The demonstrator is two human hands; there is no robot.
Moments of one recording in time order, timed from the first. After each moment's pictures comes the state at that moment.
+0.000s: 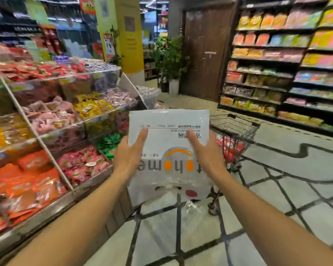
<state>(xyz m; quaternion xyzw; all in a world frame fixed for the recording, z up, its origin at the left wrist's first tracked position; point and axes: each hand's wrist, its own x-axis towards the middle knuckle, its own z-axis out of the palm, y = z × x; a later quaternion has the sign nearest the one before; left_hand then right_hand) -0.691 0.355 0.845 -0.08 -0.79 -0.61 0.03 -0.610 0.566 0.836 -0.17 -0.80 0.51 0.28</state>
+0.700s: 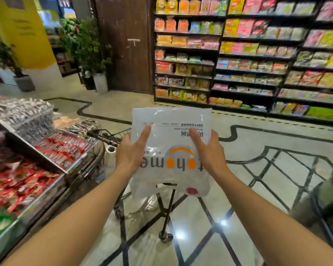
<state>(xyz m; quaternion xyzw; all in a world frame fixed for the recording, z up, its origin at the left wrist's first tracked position) -0.899 0.832 0.821 -0.20 -0.77 -0.59 -0.13 -0.737 0.986 0.819 -0.37 -0.74 0.45 0.34</state>
